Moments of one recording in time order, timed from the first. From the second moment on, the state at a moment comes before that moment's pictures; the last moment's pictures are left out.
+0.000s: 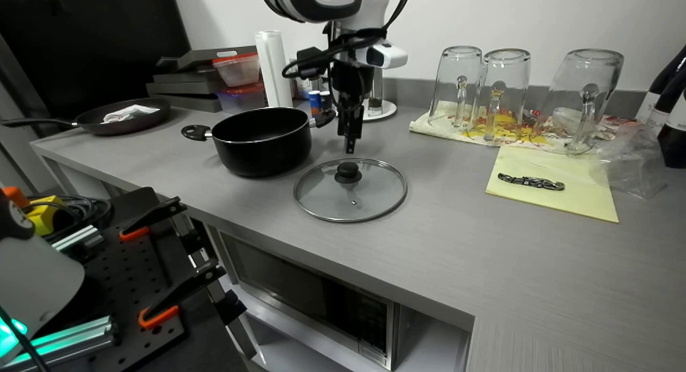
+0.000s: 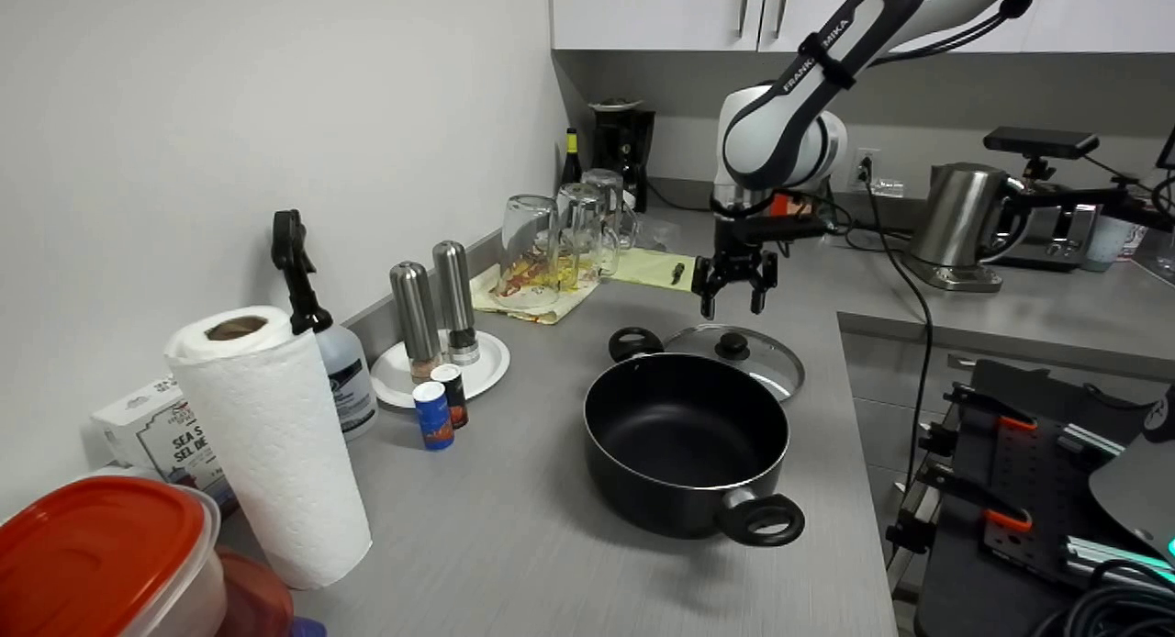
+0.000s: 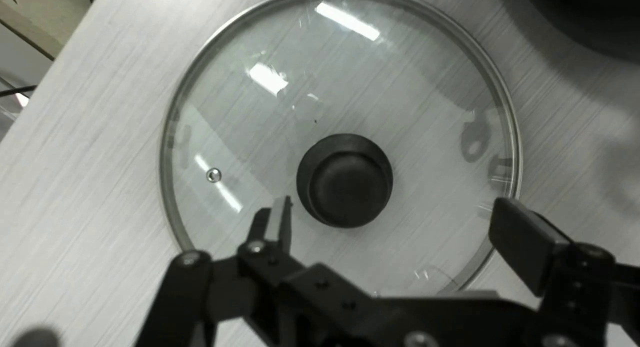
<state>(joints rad) -0.04 0.38 -0.05 -2.17 0.15 2.44 0.35</state>
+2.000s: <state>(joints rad) -0.04 0.49 -0.07 -2.17 0.19 2.51 0.39</state>
